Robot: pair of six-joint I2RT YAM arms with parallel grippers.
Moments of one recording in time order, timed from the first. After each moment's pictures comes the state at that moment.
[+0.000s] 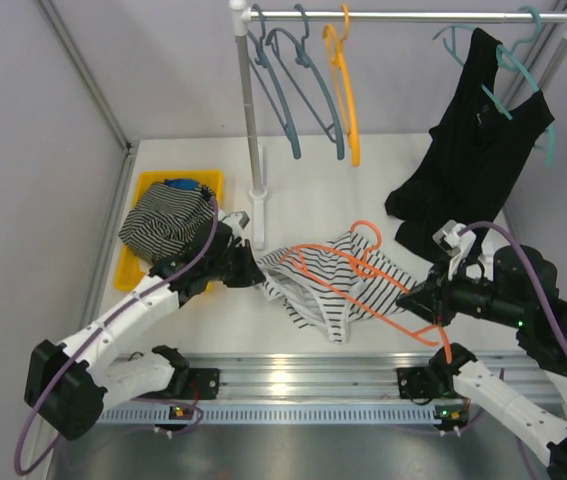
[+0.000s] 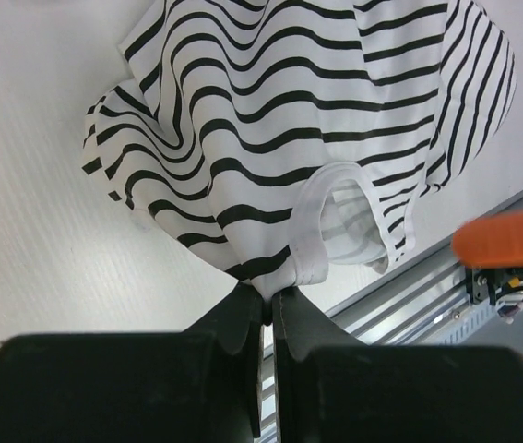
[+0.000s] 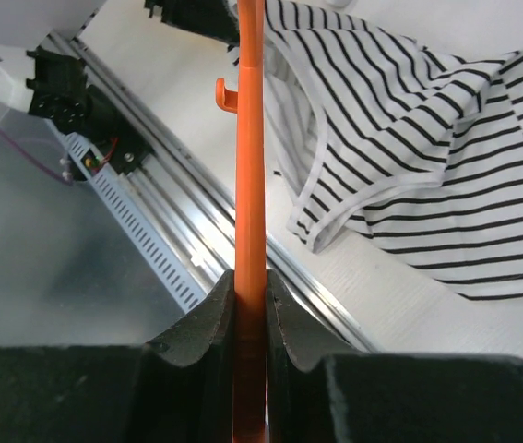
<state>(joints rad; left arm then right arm) -0.58 1.06 0.75 -0.45 0.20 -0.60 0.56 0.57 1.18 -1.11 -0.36 0.20</state>
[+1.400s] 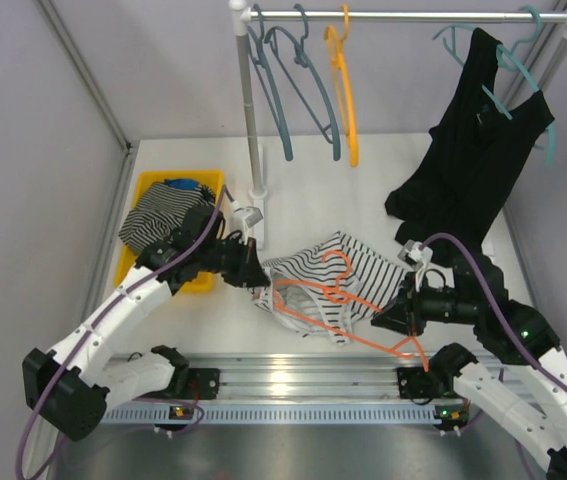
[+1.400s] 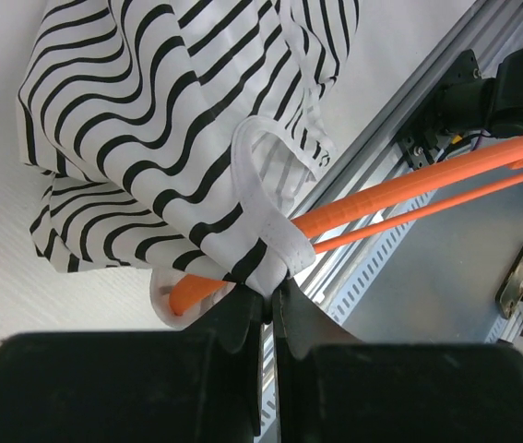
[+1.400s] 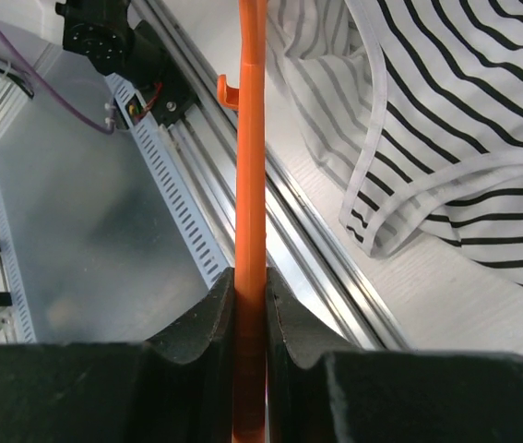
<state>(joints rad) -0.52 1.07 0.94 -0.67 0.57 -0.29 0.56 0.49 0.81 -0.89 -0.61 0.22</state>
